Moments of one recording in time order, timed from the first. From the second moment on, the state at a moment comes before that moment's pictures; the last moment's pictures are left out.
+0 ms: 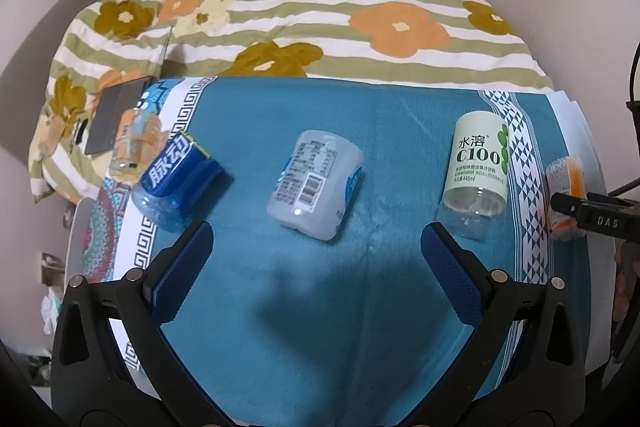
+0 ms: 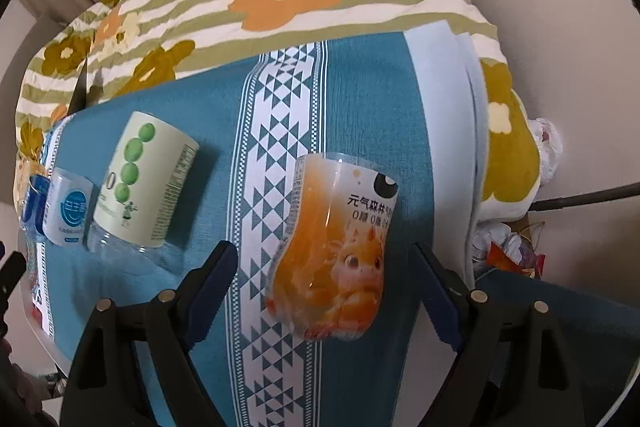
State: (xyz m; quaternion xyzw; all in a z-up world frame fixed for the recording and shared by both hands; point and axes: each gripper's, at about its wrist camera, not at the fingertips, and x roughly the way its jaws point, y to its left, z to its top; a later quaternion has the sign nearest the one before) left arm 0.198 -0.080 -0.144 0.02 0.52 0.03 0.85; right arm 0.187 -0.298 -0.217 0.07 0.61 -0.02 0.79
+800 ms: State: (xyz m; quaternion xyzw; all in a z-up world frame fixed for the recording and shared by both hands) left arm 0.188 -0.057 -0.133 0.01 0.51 0.03 0.86; right arm 0.179 -0.282 -0.206 0.08 0.62 0.00 0.78
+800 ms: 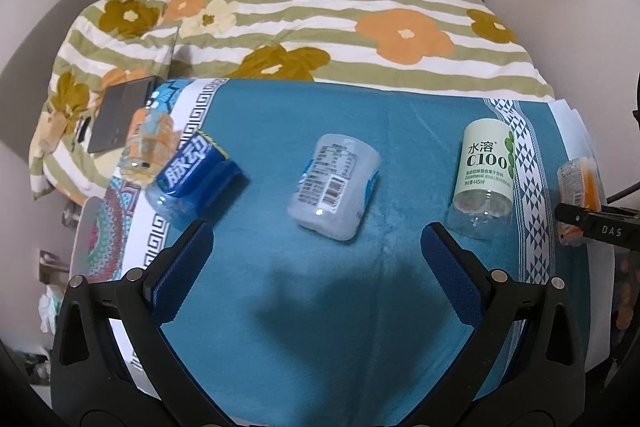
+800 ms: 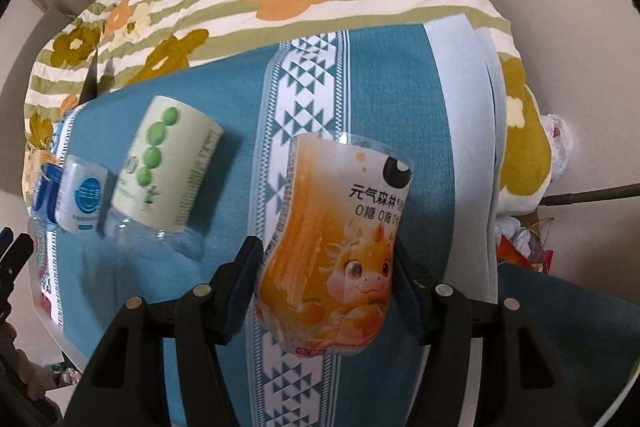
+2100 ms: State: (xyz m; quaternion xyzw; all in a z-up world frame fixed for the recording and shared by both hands) left arm 0.075 0.098 -0.176 0.04 0.53 0.01 0.85; right arm 0.098 -0.060 -0.240 0.04 0.62 0.07 0.78
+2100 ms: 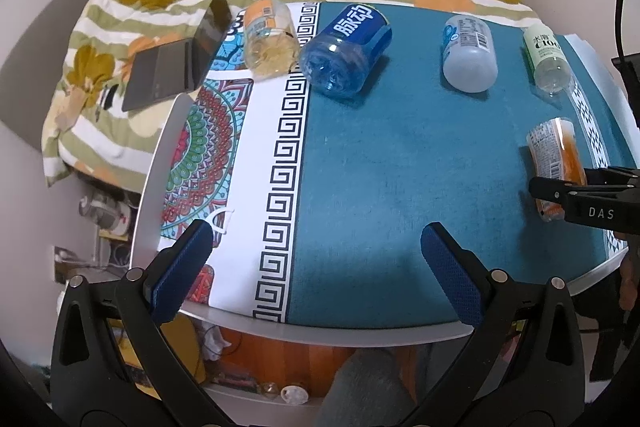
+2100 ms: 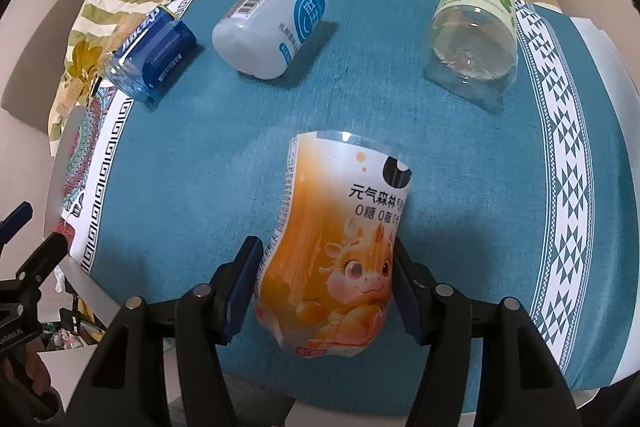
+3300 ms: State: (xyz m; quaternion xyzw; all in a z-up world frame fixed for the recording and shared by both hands) left arm 0.069 0.094 -0.134 0.02 0.53 0.01 0.85; right arm 0.078 -0.072 -0.187 0.06 0.58 0.07 0.81
